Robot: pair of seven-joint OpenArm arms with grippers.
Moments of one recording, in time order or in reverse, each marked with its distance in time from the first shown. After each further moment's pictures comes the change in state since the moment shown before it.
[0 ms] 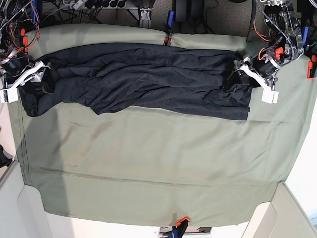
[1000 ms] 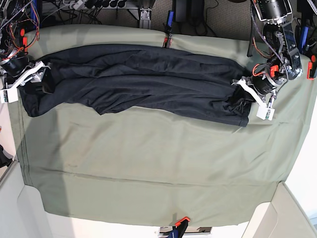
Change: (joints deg) left arm -6.9 -1.7 2.1 -1.6 18.4 0.8 -1.9; right arm 0.0 0.0 0.0 0.0 0.1 0.0 -0.1
